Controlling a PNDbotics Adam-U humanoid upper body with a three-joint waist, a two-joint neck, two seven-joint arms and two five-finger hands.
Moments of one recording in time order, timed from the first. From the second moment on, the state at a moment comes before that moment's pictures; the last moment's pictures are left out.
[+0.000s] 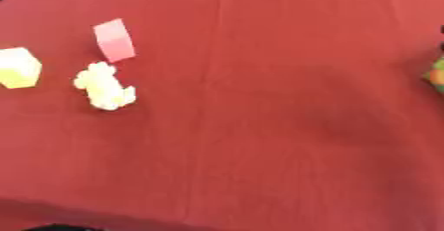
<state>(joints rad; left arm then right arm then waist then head) -0.57 1.10 -0.02 -1.35 -0.59 0.04 -0.62 -0.31 -0.51 -0.15 -1.78 -0.27 -0.03 0.33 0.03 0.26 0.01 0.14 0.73</state>
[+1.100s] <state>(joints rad) -0.64 1.02 -0.09 -1.13 -0.87 -0.06 -0.67 -0.32 -0.51 -0.14 -1.78 -0.26 -0.03 0.34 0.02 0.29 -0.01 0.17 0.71</state>
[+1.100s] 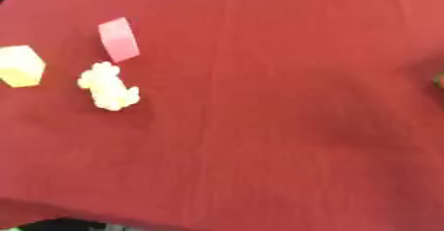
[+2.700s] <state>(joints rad) -0.73 0.94 -0.07 -1.02 -0.86 -0.05 -0.60 -0.33 -0.50 -0.13 -1.78 -0.22 -0.04 0.35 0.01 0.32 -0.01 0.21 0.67</state>
